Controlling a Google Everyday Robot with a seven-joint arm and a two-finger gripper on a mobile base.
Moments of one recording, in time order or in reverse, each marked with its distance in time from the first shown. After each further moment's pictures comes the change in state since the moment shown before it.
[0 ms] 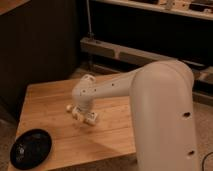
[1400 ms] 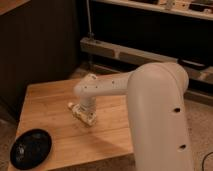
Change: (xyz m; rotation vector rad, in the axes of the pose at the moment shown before) arm 0.012 -0.006 0.006 -0.054 0.087 0.068
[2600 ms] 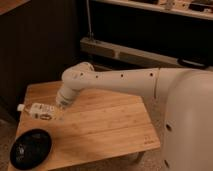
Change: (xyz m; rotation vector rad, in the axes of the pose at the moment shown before) arm -0.073 0.151 -0.147 -0.198 -0.445 -0.683
